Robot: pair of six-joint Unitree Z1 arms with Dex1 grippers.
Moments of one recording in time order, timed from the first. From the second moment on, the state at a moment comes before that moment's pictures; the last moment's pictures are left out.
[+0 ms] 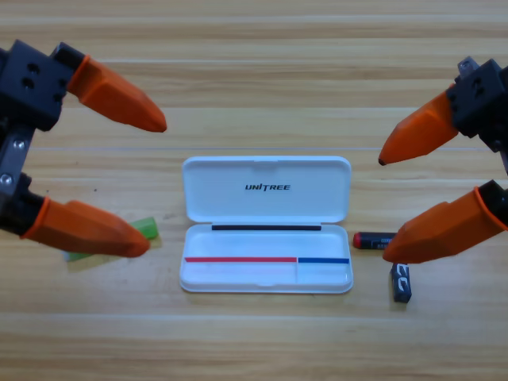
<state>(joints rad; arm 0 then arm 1) -0.88 1.29 -1.22 0.70 -0.33 0.58 0.90 1.49 -1.35 0.79 0.38 -0.38</state>
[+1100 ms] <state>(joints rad) -0.82 1.49 -1.54 1.01 0.23 0.71 0.86 1.68 -1.21 0.81 -0.05 0.11</state>
